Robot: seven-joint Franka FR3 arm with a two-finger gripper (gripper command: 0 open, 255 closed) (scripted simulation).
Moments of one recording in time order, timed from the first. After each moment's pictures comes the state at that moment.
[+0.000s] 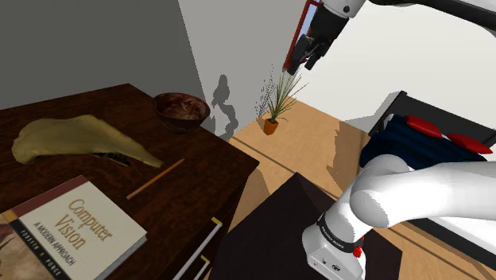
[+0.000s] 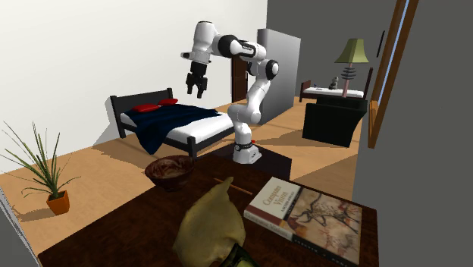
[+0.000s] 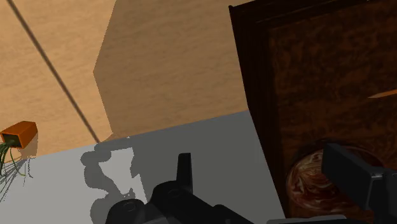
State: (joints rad) arm -0.01 -0.81 0.01 -2.29 -0.09 1.70 0.02
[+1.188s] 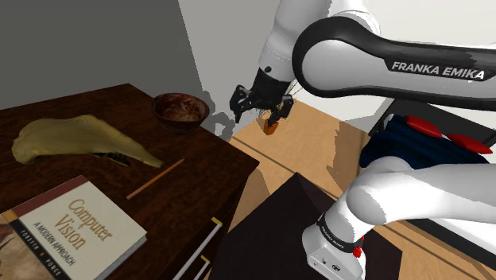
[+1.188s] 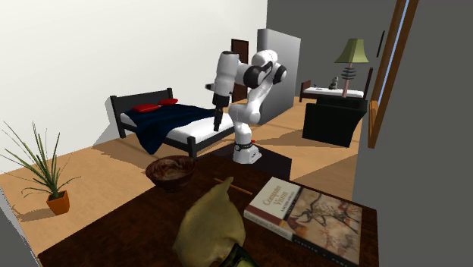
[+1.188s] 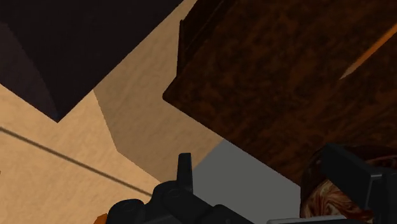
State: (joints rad) arm -0.11 -0.81 0.49 -2.53 0.19 1.92 0.88
